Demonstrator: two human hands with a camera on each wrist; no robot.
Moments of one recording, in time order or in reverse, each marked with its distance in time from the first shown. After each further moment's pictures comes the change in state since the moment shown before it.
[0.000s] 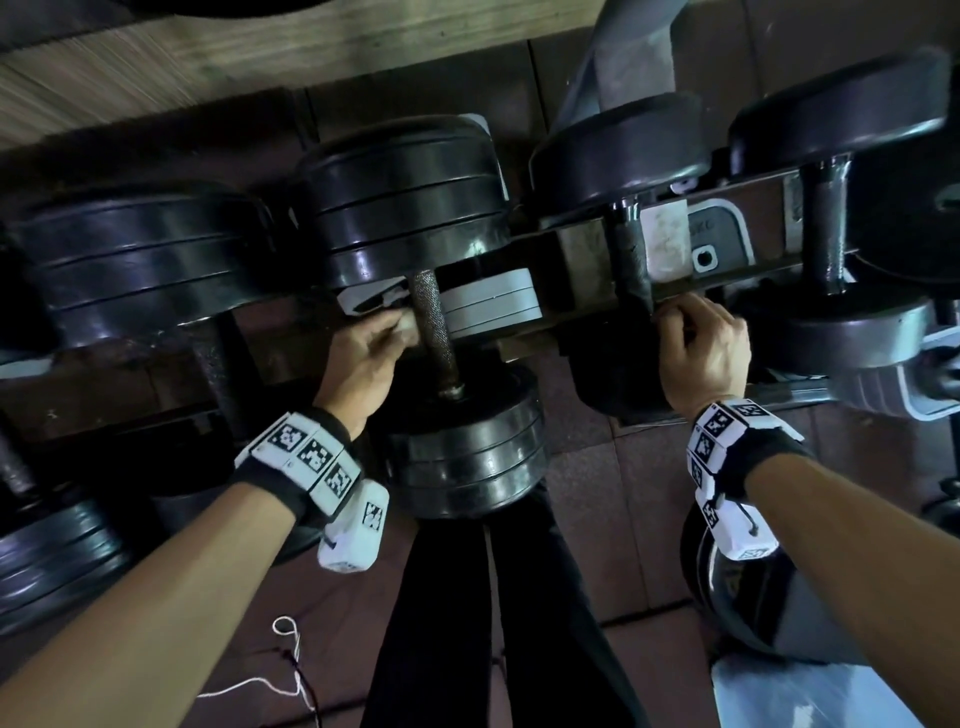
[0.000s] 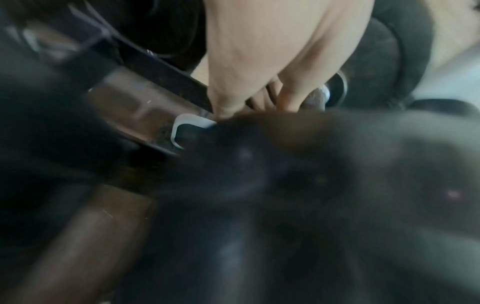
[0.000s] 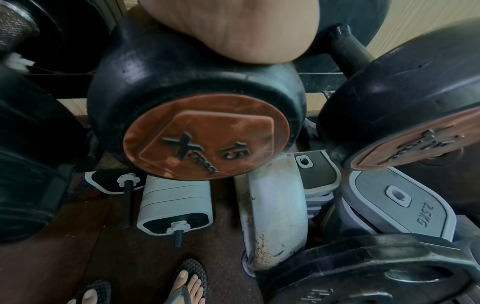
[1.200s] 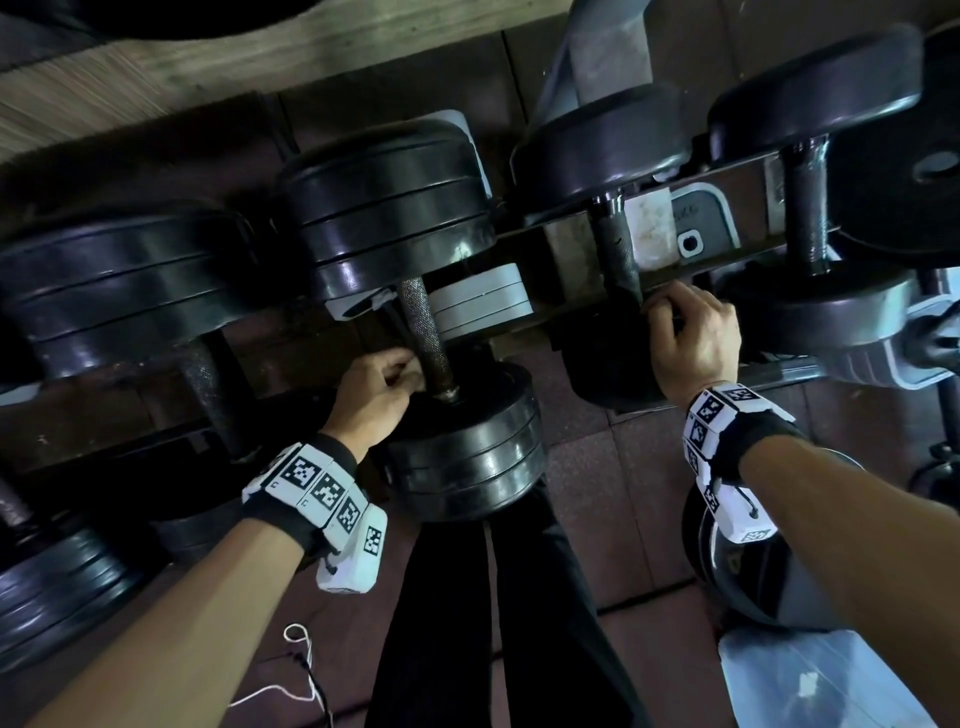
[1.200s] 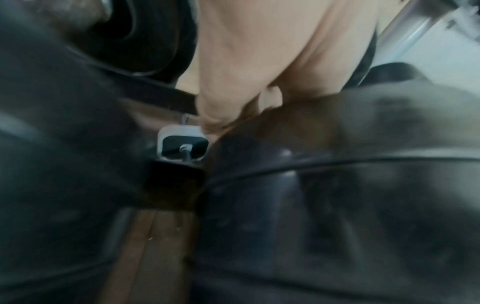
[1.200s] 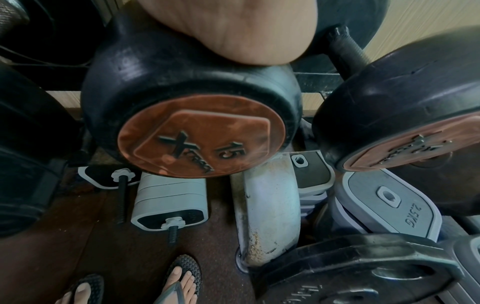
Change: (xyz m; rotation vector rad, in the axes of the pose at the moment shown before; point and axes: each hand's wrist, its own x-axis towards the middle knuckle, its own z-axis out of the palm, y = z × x) left_hand -0.007 -0.014 0.009 0.224 -0.171 -0.091; right_hand 0.002 -0.003 -0.003 -0.037 -0.029 0.000
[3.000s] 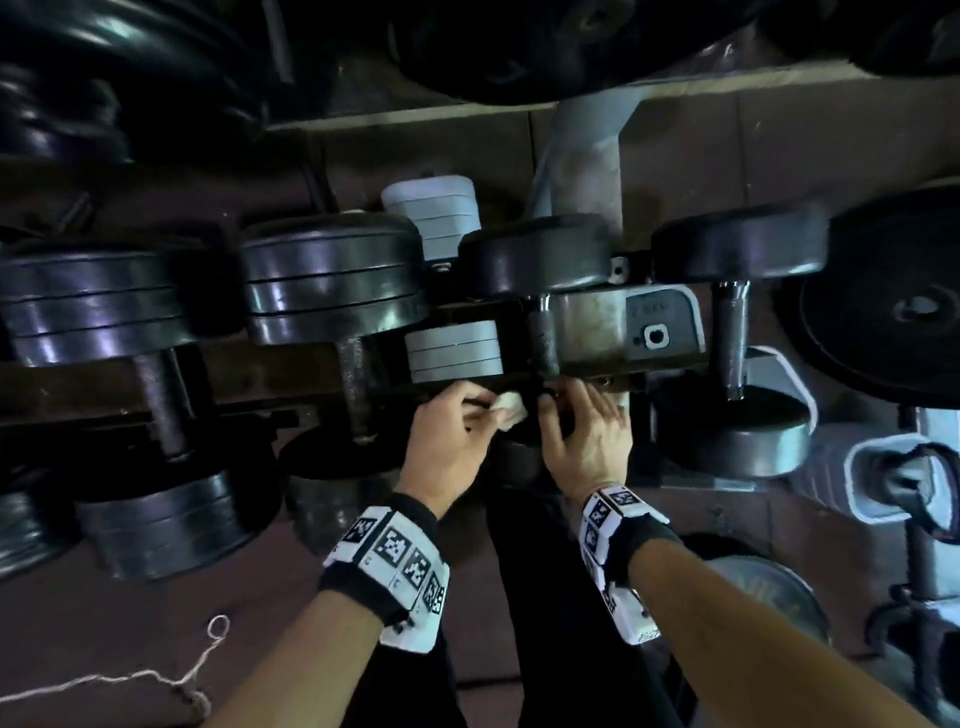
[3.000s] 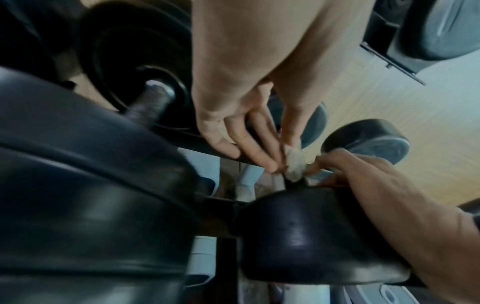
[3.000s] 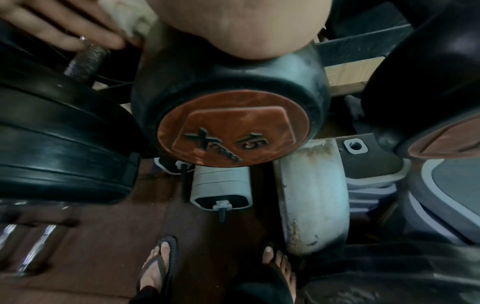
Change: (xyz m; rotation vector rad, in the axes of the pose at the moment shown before) left_hand -0.032 0.158 0.119 -0.068 0.169 0.024; right_hand 0.005 -0.001 -0.015 0.014 -0.210 -0.082
